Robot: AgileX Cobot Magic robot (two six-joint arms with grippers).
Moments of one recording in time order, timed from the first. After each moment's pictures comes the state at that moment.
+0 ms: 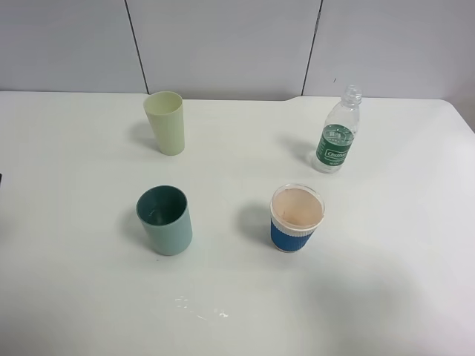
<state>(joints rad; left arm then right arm) -0.16 0.65 -0.54 0.06 0.77 0.06 -0.06 0.00 -0.50 0.00 1.06 -0.07</state>
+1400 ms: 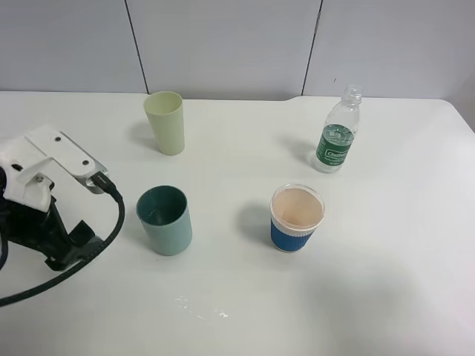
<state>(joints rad) -0.50 1.16 -0.43 0.12 0.47 0.06 -0.06 0.00 -0.50 0.00 1.06 -0.07</state>
